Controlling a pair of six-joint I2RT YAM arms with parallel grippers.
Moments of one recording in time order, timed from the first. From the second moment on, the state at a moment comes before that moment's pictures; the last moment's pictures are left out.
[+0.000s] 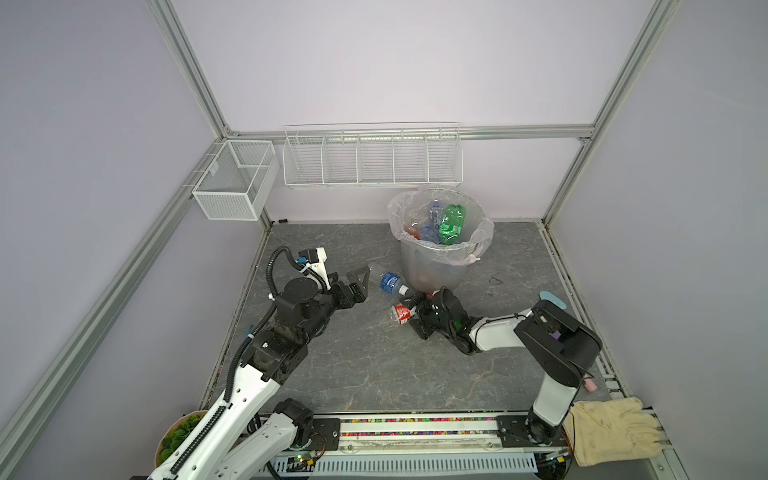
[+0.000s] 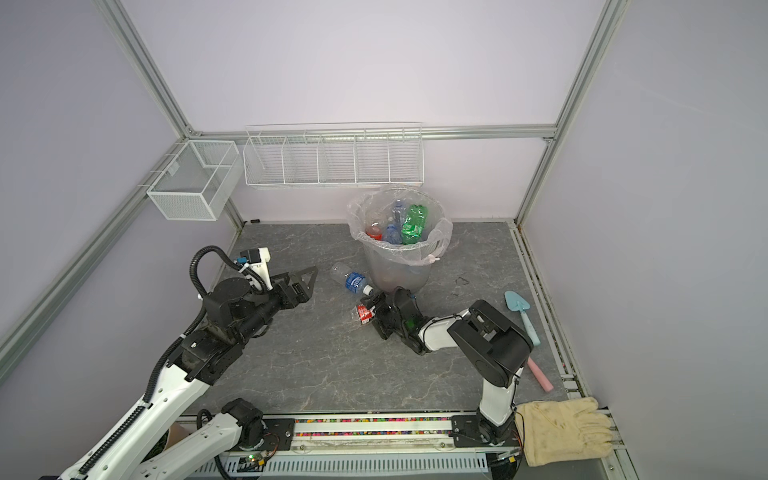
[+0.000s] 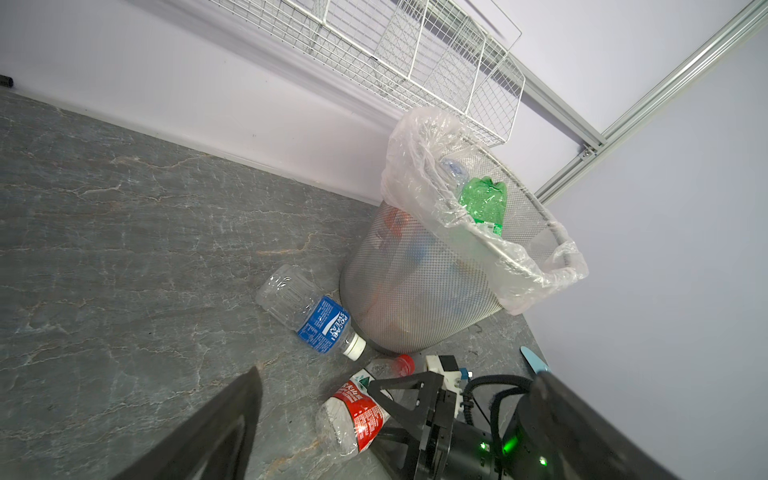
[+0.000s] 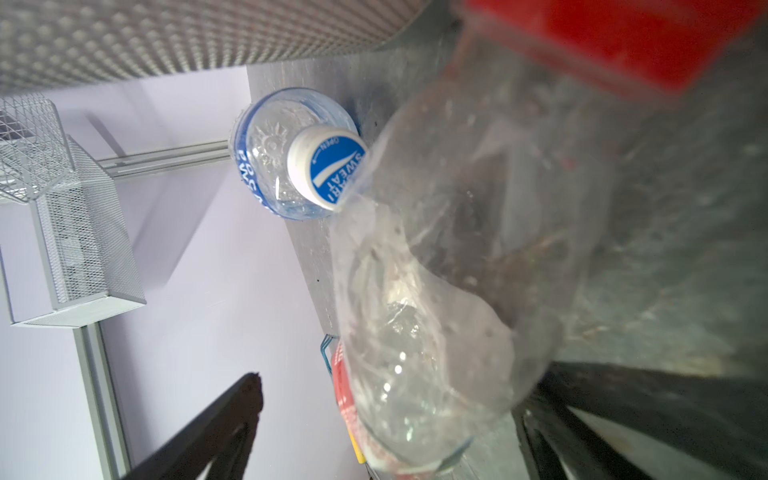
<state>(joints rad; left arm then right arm) -0.55 0.79 0.85 -0.29 -0.06 -0.60 0.77 1.83 0.72 0.58 -0.15 1.60</state>
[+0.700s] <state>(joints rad) -0.55 0.77 0.85 -0.31 -0.07 -0.59 0.77 1.76 0.68 0.44 -0.08 1.59</state>
